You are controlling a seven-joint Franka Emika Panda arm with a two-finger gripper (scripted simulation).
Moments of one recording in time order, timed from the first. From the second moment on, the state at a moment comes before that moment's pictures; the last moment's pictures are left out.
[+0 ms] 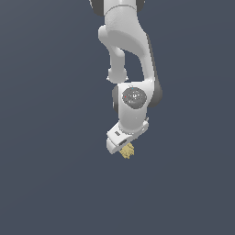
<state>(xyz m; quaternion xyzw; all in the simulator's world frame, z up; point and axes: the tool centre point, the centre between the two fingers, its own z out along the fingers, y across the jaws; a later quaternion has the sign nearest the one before) 0.051 0.047 0.098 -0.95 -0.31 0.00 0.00</state>
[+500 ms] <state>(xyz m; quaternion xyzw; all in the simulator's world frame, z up) 0.055 0.046 0.090 -0.95 -0.33 0.00 0.00</state>
